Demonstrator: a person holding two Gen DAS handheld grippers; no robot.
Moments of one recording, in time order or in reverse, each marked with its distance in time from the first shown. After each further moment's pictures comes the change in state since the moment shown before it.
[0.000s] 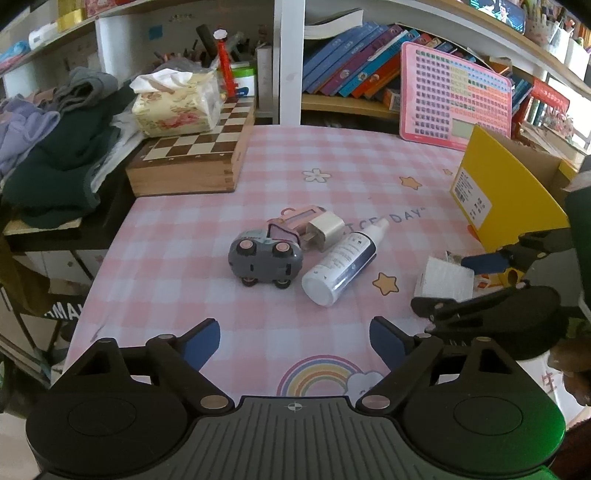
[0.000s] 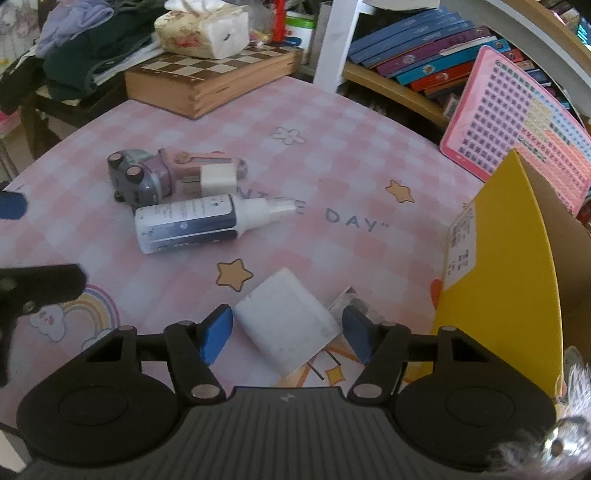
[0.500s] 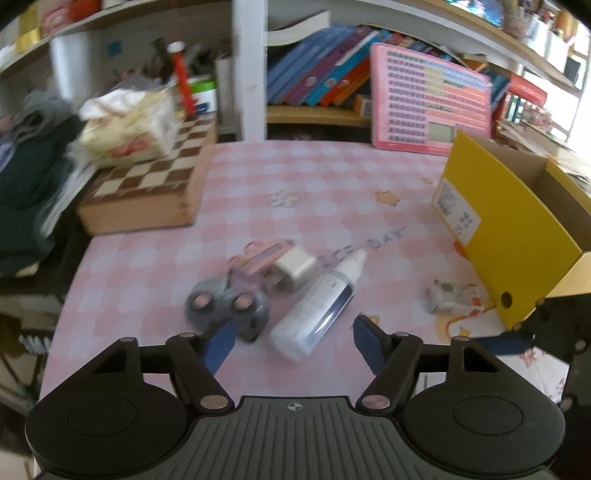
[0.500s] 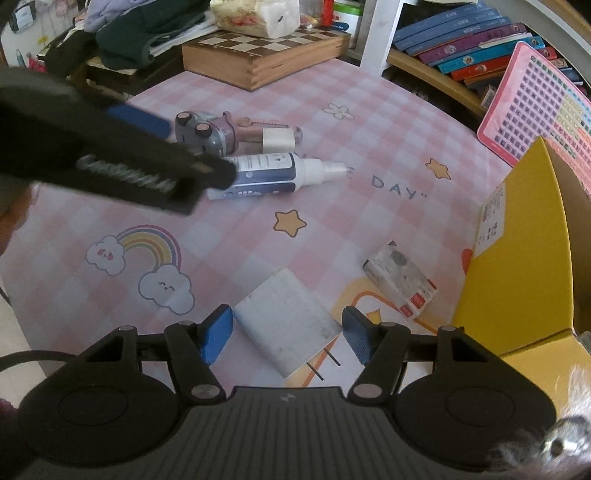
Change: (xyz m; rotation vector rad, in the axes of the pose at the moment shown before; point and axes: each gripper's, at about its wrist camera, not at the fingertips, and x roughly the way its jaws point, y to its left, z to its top) left arm 0.034 -0.018 0.035 0.089 -0.031 -0.082; right arm -0.023 0.011 -0.024 -0.061 0.060 0.099
